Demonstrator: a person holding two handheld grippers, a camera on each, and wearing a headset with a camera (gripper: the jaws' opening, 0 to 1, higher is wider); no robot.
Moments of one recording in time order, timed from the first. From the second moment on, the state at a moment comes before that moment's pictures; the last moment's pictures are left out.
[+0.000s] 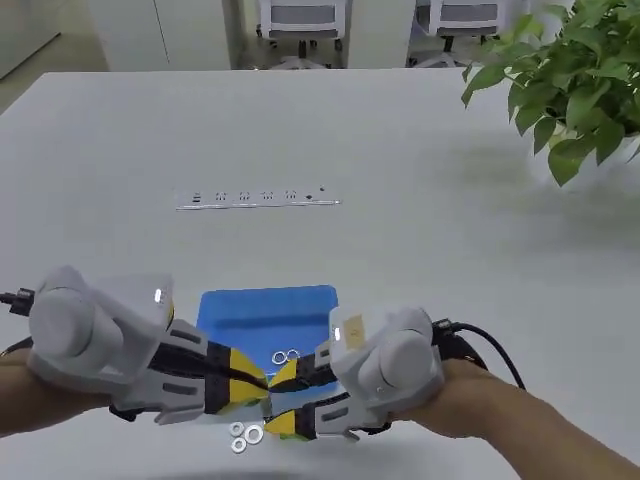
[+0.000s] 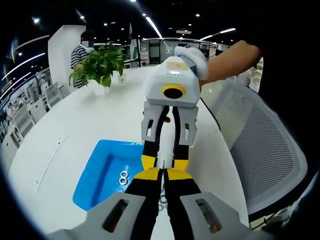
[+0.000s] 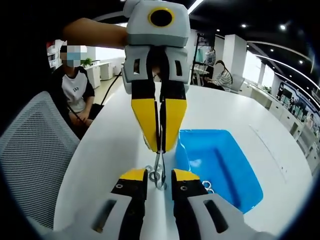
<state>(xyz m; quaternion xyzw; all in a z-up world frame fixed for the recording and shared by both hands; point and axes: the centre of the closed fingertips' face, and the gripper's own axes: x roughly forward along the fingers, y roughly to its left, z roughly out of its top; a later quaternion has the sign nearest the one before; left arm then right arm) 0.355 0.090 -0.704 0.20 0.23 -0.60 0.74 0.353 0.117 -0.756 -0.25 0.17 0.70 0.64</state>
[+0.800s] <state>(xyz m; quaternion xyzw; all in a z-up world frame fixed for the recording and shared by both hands) 0.354 0.089 -0.704 0.19 0.23 -0.60 0.74 0.353 0.118 -0.764 -0.28 0.17 0.70 0.63</state>
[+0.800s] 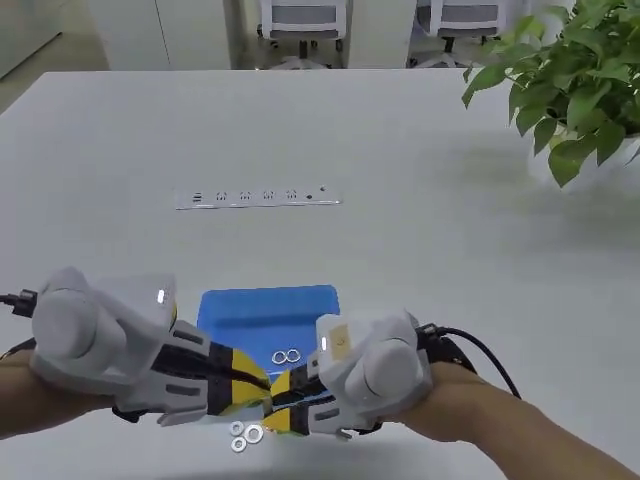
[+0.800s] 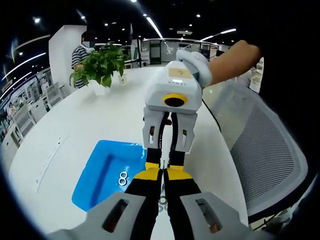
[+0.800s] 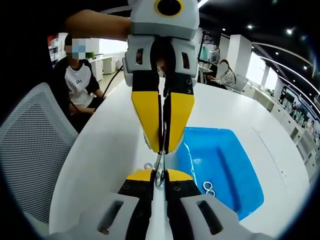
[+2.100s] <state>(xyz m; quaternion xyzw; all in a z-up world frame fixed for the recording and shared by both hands) 0.341 0.116 -0.701 0.13 0.24 -0.54 0.80 0.356 0.123 -0.727 -0.26 0.16 0.70 0.64</state>
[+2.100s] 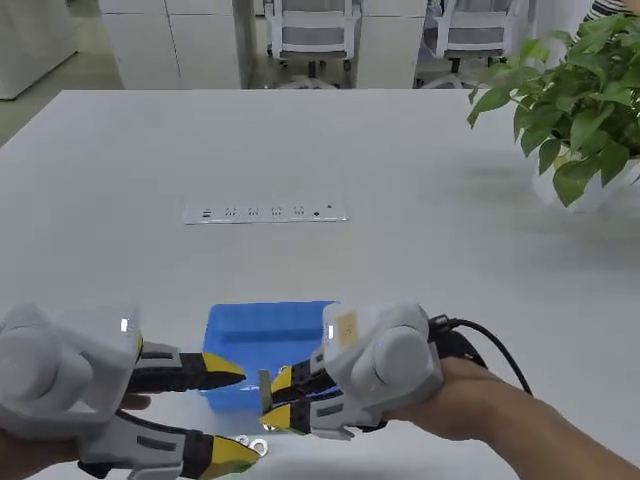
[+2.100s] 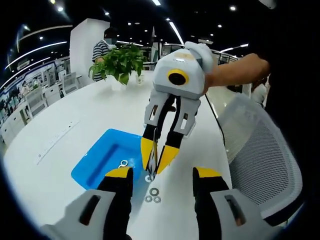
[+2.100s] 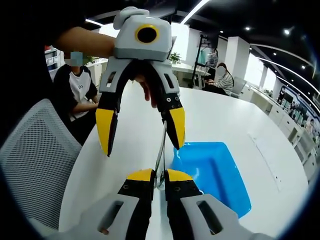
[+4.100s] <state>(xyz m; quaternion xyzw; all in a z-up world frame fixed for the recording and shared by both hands) 0.343 0.132 -0.693 0.06 0.23 -0.46 0.85 0.420 0.146 -0.748 -0.27 0.14 0.72 0.62</state>
